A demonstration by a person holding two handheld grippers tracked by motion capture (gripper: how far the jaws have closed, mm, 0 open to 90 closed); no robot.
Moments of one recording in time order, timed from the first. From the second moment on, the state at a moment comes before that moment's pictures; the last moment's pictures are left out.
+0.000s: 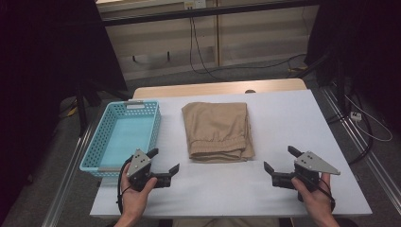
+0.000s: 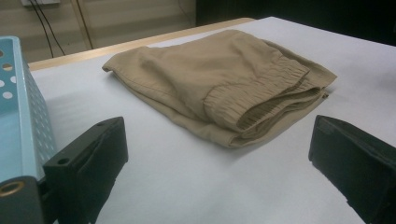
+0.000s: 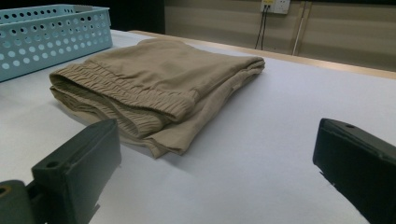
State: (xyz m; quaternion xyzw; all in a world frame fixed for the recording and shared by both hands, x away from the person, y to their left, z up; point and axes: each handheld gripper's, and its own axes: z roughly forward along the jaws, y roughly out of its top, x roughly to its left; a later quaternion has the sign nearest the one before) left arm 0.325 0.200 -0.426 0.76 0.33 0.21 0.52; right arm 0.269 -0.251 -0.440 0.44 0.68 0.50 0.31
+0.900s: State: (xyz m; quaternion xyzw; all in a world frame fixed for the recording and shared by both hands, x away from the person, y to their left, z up) left arm 0.323 0.189 -0.431 0.78 0.32 0.18 0.51; right arm 0.281 -0.231 -0.446 0.42 0.72 0.49 0.25
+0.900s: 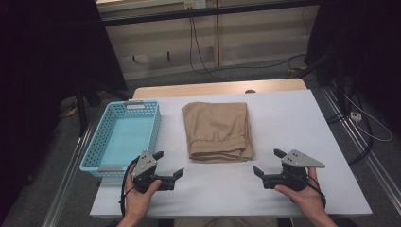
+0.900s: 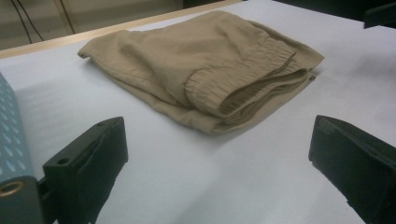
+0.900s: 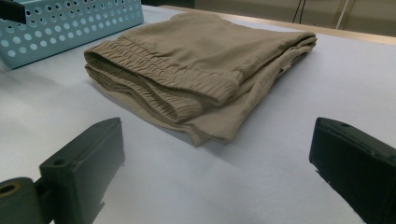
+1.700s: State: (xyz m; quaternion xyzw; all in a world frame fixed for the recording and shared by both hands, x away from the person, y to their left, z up) left arm 0.324 0.185 -0.432 0.79 0.31 0.18 0.50; right arm 0.305 -0.183 -0.438 0.36 0.79 0.46 0.19
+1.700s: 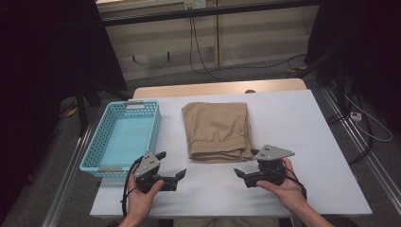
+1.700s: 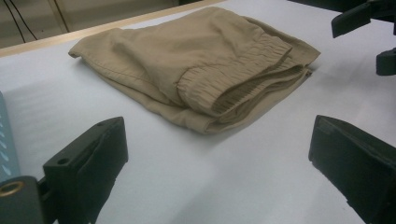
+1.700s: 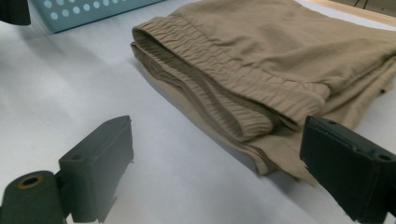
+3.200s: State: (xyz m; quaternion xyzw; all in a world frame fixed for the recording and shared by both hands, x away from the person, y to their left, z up) left arm 0.326 0.182 -0.435 0.80 0.30 0.17 0.50; right arm 0.392 -0.112 -0.439 0.25 0.88 0.38 0.13
